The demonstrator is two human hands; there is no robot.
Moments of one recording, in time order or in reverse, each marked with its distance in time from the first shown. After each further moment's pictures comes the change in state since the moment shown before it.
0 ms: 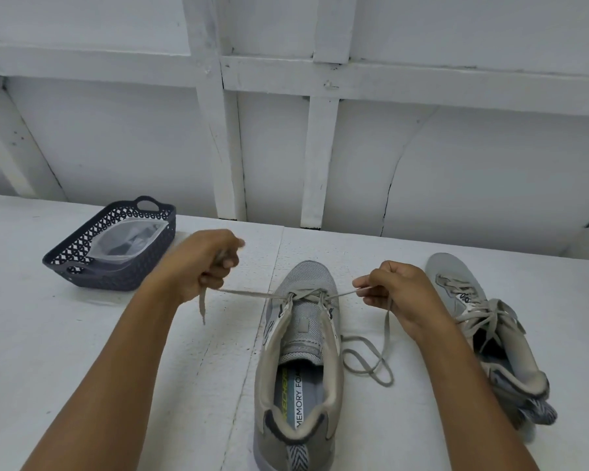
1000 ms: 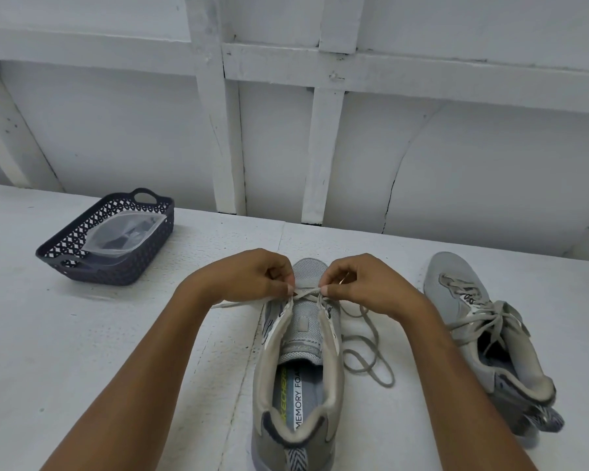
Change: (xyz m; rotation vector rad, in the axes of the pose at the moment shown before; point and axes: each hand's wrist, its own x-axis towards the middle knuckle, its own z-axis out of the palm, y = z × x) left_hand -0.005 0.004 0.048 0.841 -0.326 0.222; right_hand 0.014 -0.012 0.026 -0.766 -0.349 -0.238
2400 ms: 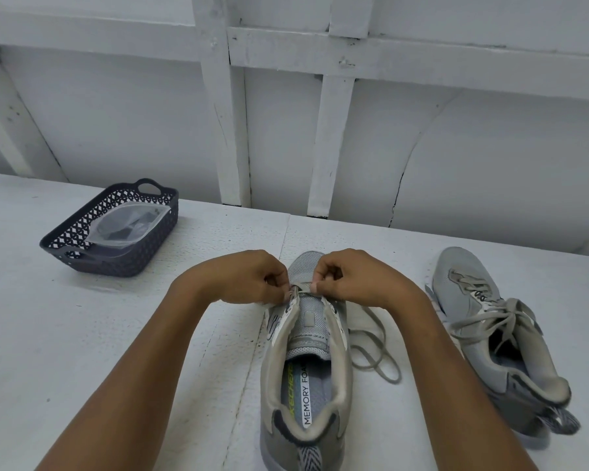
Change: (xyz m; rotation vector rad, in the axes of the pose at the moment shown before) left_hand -0.008 -0.002 -0.003 0.141 -0.105 -0.043; right_hand 0.012 -0.022 0.011 -0.191 -0.129 -0.008
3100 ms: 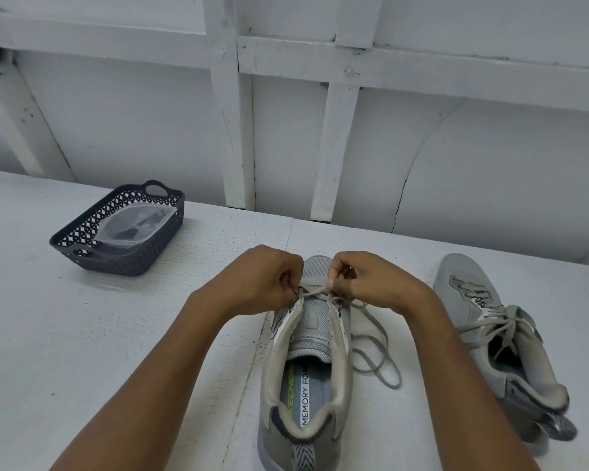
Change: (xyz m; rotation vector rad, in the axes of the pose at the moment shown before) left_hand 0.006 0.000 0.022 0.171 0.384 0.159; right_hand -0.008 0.010 -0.009 0.177 0.009 0.056
